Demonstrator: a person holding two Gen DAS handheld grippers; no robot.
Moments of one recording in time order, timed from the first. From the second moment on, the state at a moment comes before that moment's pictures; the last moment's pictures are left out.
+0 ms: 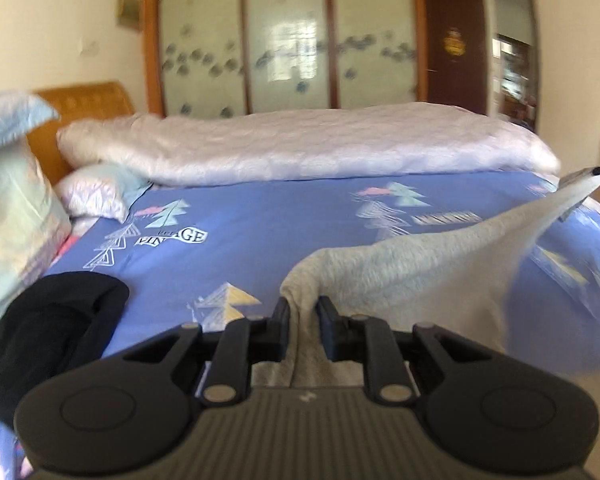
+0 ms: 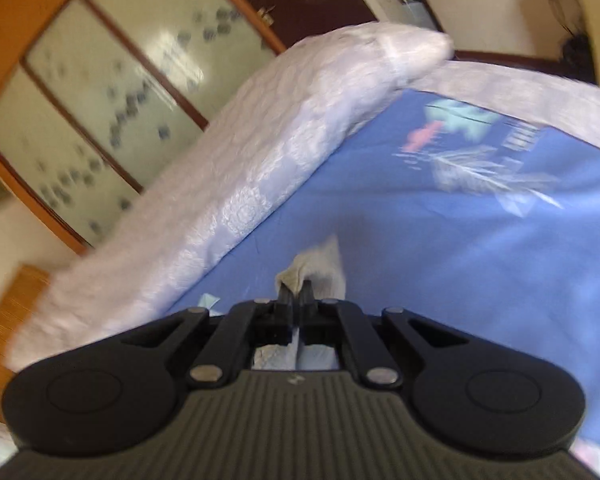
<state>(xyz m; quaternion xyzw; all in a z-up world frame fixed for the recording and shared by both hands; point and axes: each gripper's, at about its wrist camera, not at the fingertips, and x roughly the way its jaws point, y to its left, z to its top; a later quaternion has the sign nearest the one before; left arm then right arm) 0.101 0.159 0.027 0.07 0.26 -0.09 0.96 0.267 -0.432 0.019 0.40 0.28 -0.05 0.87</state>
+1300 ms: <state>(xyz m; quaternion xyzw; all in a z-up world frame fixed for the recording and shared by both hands) 0.037 0.241 -0.041 -0.39 0.43 -0.05 0.81 0.052 -0.554 -0.077 0.46 0.30 -0.19 0.81</state>
